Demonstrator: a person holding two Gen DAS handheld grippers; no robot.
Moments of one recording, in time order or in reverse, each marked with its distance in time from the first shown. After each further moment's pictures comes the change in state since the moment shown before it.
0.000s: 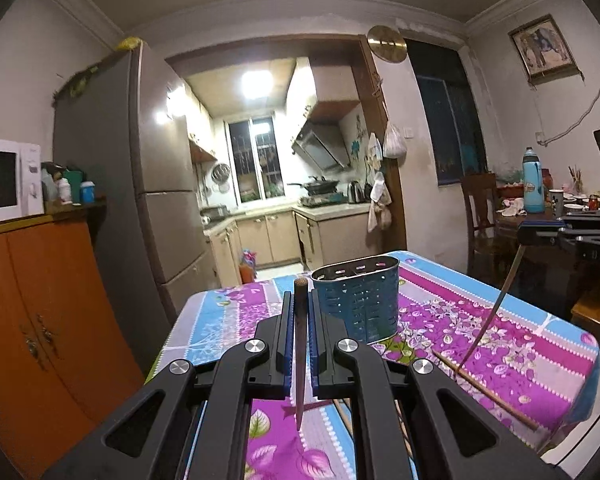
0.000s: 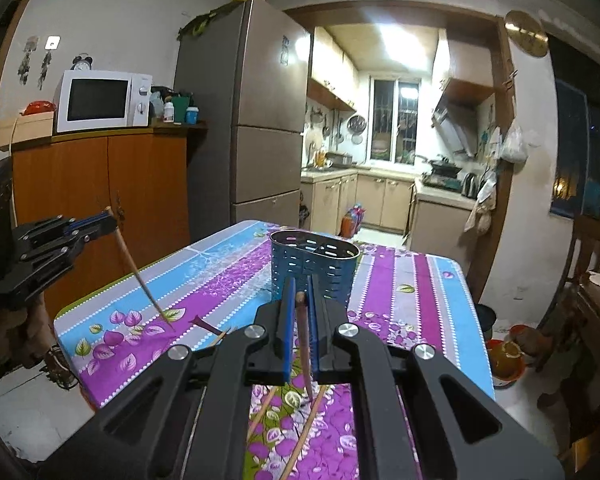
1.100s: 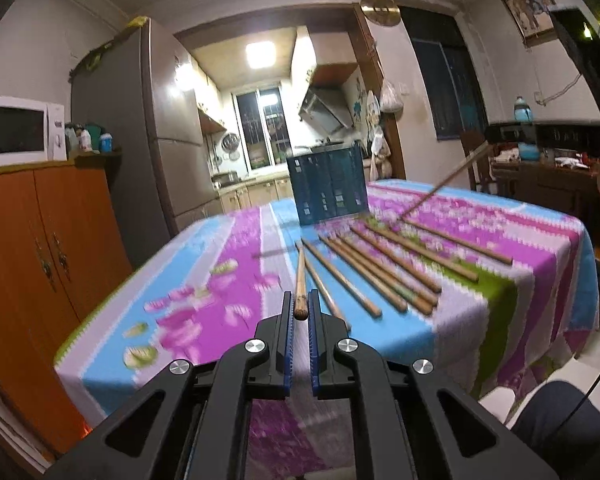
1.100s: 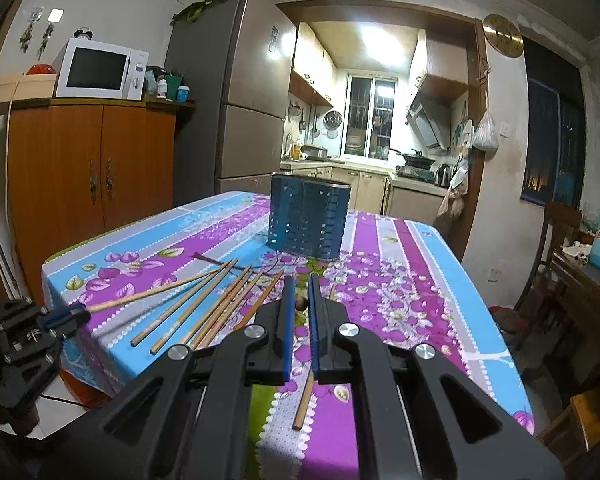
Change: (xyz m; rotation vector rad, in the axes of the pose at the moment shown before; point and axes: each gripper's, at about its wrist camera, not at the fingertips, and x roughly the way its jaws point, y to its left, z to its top) left arm -0.090 -0.075 -0.171 0.028 0.079 0.074; right arm -0.047 0.058 -0.117 -0.025 -0.040 -0.137
